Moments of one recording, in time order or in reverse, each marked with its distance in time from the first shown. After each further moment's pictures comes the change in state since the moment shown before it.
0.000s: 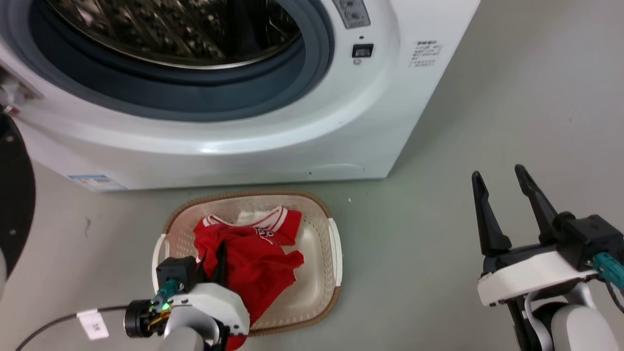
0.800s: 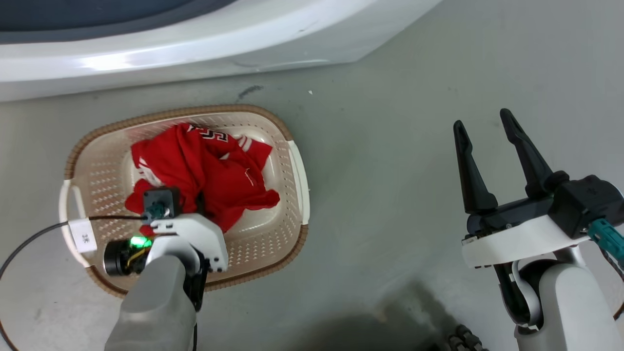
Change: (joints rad) left arm -0.466 0.019 0.053 0.573 0.050 -0.041 -0.028; right arm -0.164 0.000 0.071 -0.005 -0.001 0.000 -0.040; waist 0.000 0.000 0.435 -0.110
